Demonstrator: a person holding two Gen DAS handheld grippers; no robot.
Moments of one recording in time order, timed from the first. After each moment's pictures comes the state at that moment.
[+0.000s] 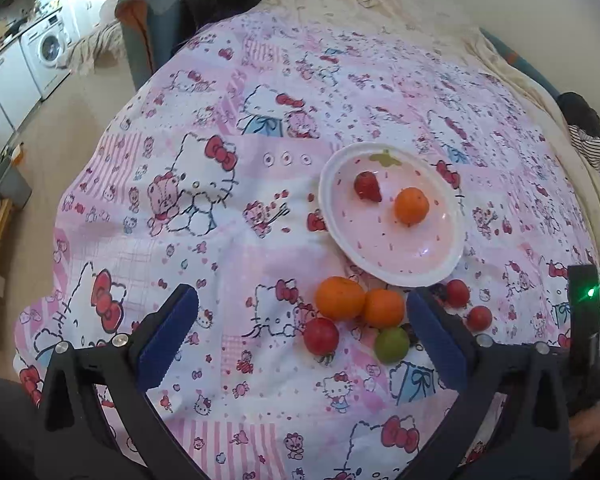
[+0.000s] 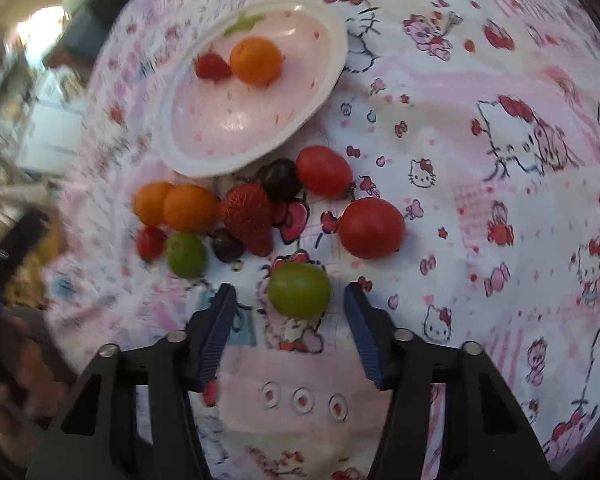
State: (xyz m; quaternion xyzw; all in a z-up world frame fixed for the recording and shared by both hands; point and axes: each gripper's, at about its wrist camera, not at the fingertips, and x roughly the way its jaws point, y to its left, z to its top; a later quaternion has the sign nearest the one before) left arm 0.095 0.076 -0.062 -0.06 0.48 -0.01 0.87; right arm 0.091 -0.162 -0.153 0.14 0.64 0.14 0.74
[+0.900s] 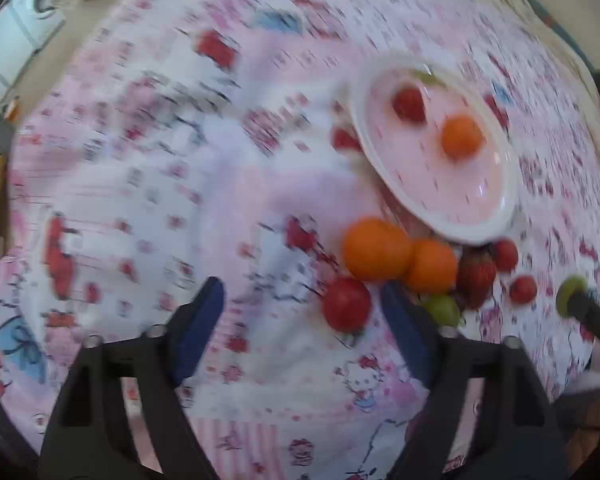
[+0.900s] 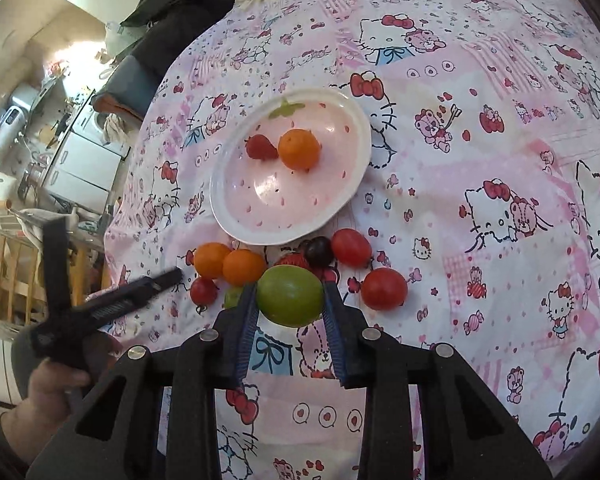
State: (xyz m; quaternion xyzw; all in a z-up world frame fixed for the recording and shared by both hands) left arm 0.120 0.072 -0.137 -0.07 0.60 -0.01 0.79; right arm 0.087 -0.186 -0.094 0.19 0.54 0.18 0.80
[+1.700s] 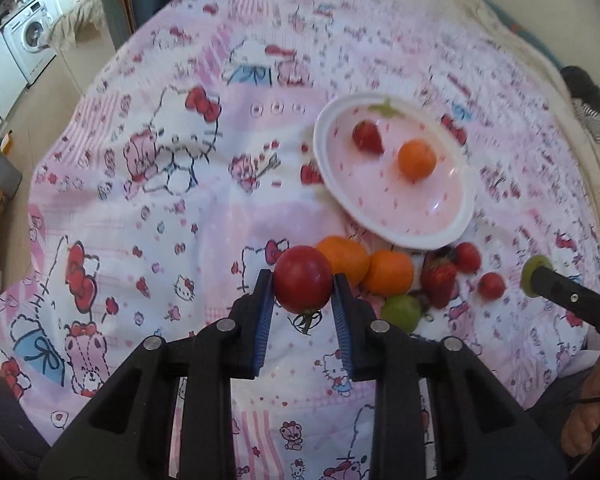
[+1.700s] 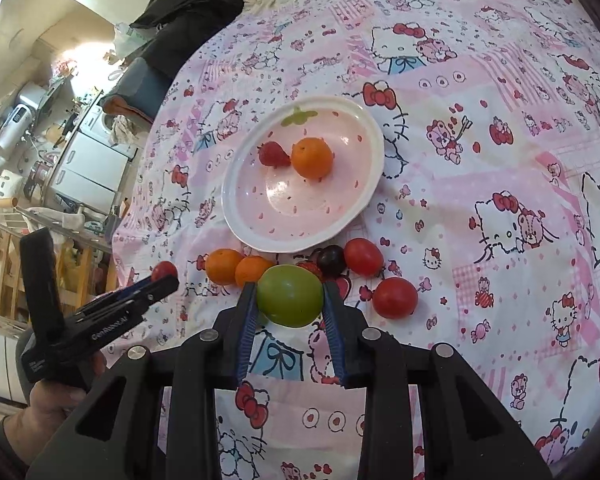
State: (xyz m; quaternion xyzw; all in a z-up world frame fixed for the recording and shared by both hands) left arm 0.095 0.071 -0.089 -0.06 0.53 -0.04 0.84; right arm 0.087 -0.184 -0.084 0.19 0.52 0.19 0.81
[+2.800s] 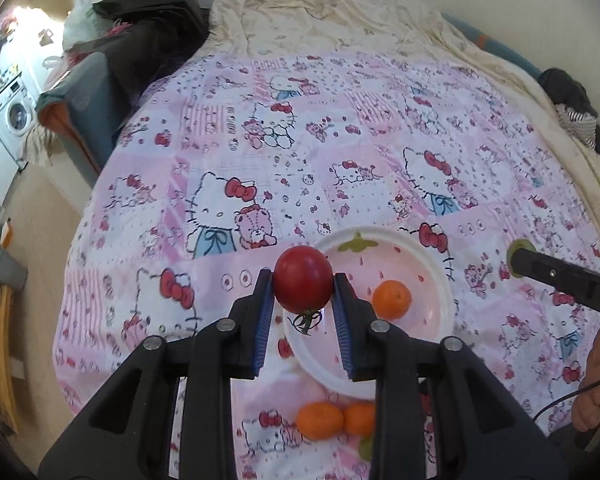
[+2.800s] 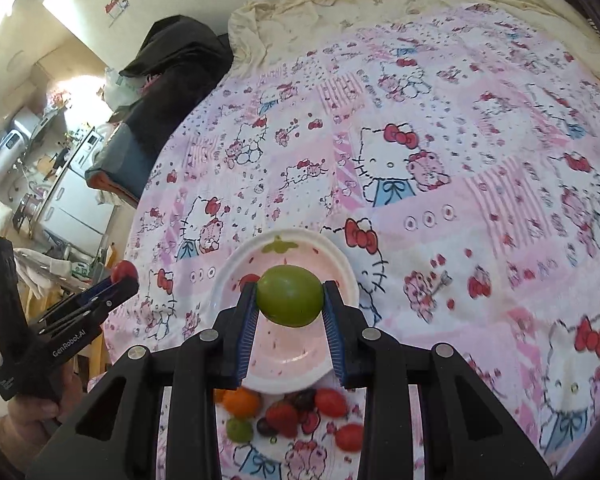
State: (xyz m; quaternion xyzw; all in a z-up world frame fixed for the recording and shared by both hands) left arm 0.208 0.024 -0.024 0.02 0.46 -0.06 0.88; right arm 0.194 -0.212 -0.037 0.19 0.47 0.15 0.85
